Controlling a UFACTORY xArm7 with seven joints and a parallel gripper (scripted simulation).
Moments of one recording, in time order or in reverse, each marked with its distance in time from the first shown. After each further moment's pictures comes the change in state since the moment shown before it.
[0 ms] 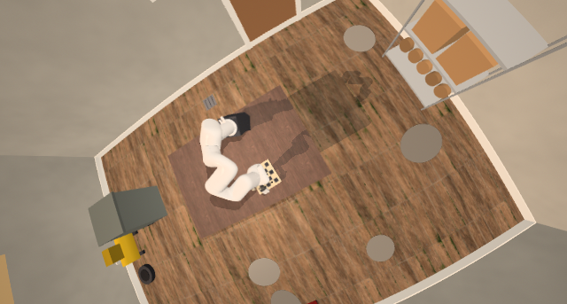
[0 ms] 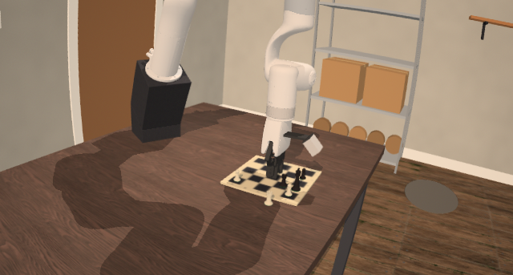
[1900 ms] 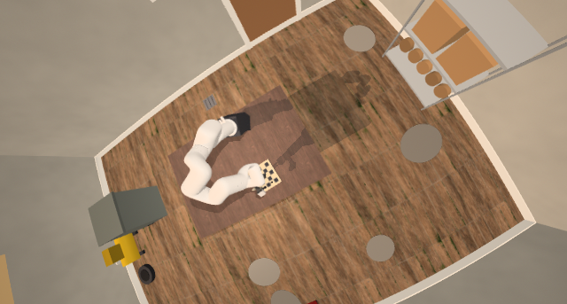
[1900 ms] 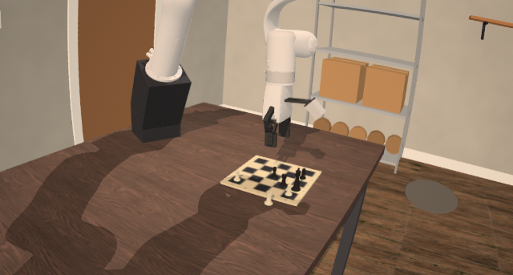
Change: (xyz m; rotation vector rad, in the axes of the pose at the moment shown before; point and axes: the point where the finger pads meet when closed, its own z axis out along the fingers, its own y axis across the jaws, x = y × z) arm -0.001 0.000 -0.090 -0.009 0.054 0.002
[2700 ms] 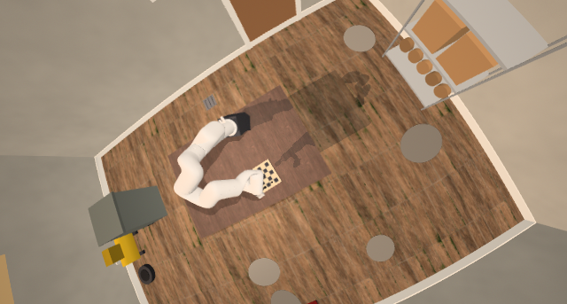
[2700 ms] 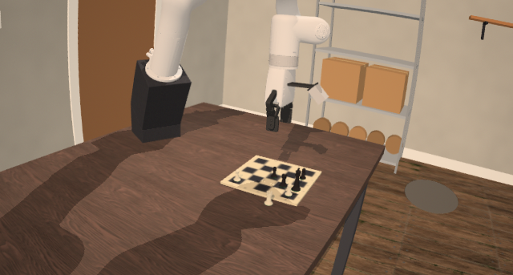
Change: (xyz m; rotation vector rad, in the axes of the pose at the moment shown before) arm 0.002 0.000 -0.042 -0.005 -0.028 -0.001
